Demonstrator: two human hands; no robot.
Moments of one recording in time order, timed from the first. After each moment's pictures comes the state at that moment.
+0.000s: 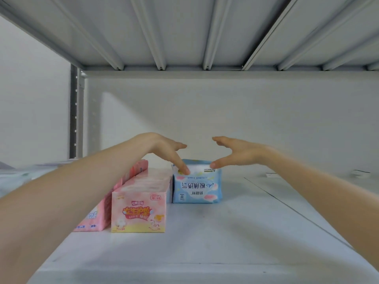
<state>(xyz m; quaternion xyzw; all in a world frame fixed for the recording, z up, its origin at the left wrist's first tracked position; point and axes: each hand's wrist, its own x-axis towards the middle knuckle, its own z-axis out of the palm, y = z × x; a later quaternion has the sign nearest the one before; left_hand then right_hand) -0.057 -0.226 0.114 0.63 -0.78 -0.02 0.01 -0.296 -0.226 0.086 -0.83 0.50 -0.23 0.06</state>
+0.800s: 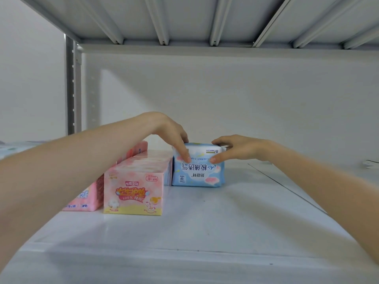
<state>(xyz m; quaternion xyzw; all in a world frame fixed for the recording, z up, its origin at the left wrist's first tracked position) -0.073 -0.242 0.107 0.62 -0.78 0.03 -0.04 -0.289 -0.266 0.058 -0.83 0.49 -0.22 0.15</state>
